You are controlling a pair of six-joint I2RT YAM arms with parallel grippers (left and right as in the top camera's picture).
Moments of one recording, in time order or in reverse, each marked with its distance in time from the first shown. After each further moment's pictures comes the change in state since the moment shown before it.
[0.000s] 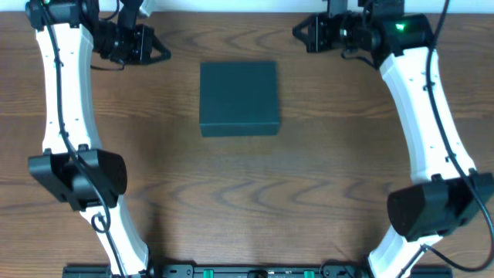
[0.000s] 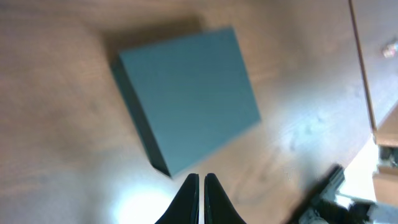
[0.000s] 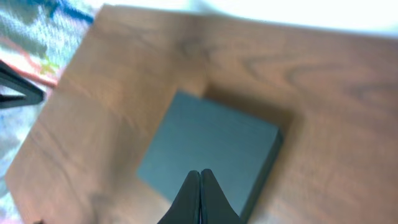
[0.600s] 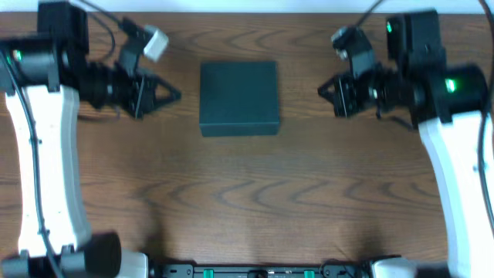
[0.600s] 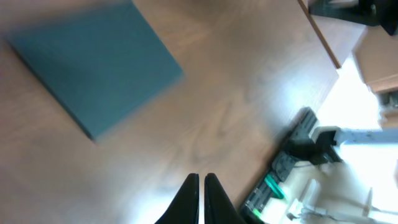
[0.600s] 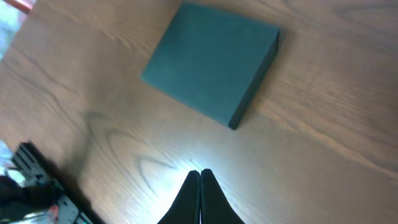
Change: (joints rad) left arm -0.030 -0.479 -0.401 -0.077 0.108 0.241; right arm 0.001 -0.436 -0.323 -0.254 0.102 -0.191
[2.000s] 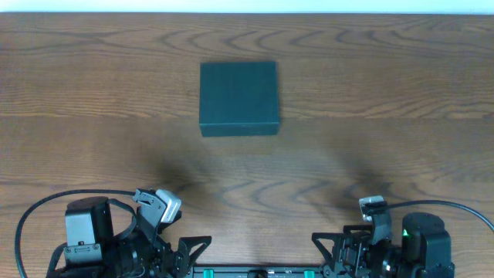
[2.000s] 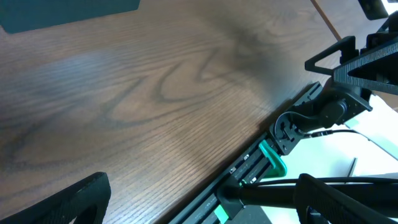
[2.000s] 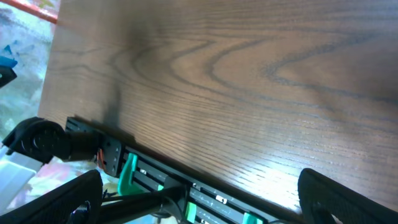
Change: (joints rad) left arm 0.000 -1.114 -1.104 0.253 0.018 -0.220; right arm 0.000 -1.165 -1.009 -0.074 -0.086 0.453
